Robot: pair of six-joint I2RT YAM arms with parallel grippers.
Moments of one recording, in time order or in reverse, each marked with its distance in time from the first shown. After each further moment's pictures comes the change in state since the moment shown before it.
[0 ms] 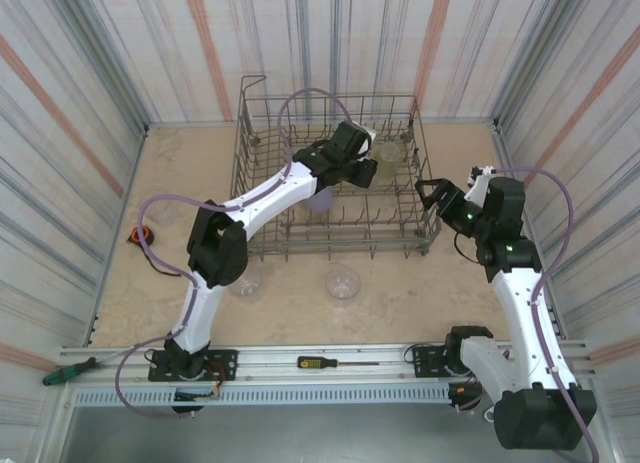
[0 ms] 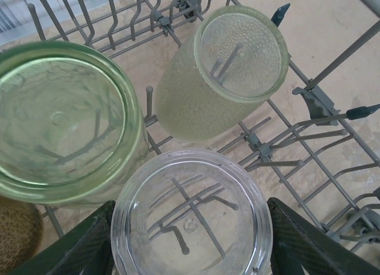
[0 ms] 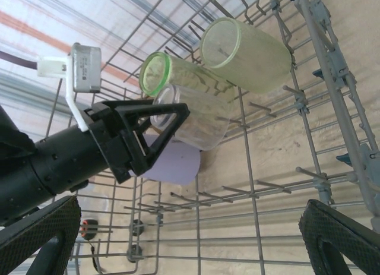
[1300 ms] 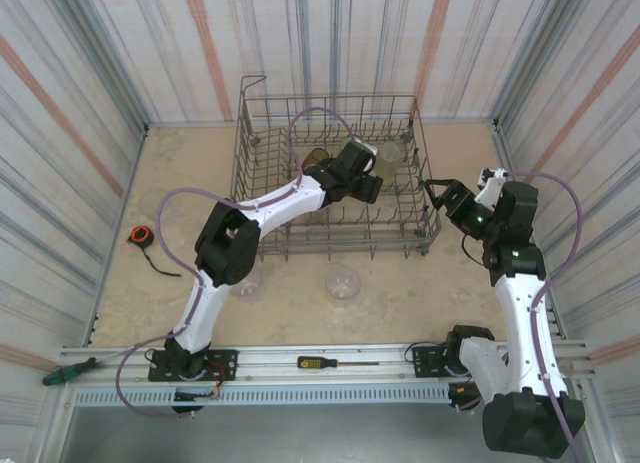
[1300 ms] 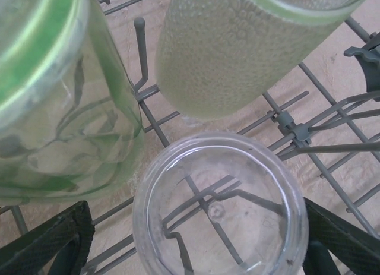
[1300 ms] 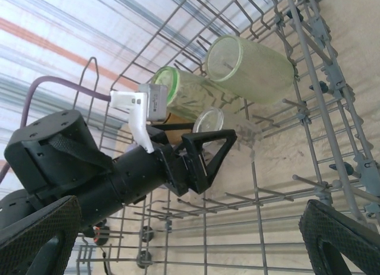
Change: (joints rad) left arm -0.021 0.042 -0.135 0.151 -0.076 -0.026; right arm -0.098 -0.038 -0.025 0.028 -0.101 0.002
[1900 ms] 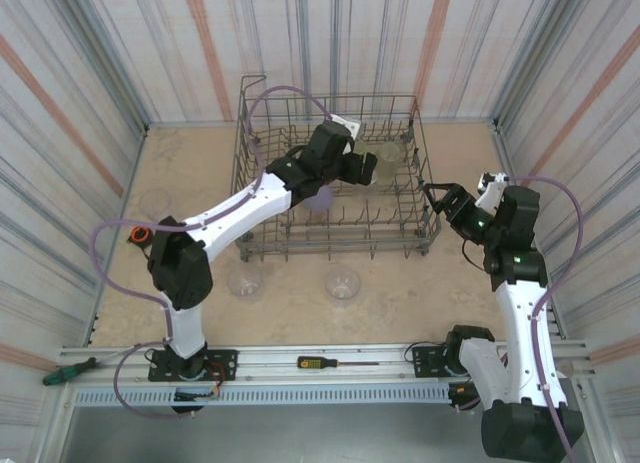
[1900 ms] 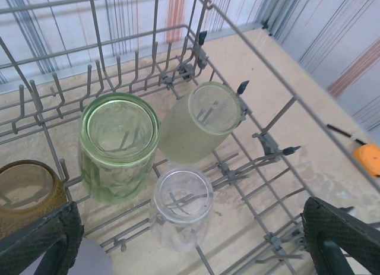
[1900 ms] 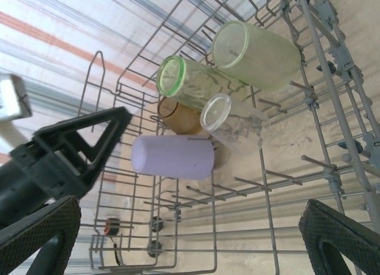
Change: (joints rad) left arm 0.000 -0.354 -0.146 0.024 0.025 -0.080; right arm 0.000 -0.044 0.000 -0.053 -0.024 0.030
